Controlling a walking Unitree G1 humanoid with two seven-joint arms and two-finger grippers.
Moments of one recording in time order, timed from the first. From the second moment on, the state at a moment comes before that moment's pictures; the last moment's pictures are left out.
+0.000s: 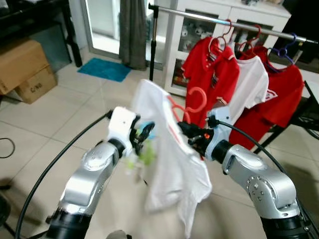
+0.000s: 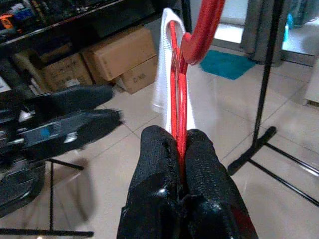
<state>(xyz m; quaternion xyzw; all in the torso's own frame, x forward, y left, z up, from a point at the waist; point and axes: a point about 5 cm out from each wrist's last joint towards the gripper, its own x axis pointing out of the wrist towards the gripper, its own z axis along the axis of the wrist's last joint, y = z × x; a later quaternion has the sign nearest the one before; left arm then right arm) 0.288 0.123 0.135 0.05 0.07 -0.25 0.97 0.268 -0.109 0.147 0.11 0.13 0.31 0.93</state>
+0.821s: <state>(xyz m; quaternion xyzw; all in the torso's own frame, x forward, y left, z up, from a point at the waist) 0.313 0.106 0.147 0.06 0.00 -0.26 0.96 0.259 -0.094 0.161 0.15 0.11 0.38 0.91</state>
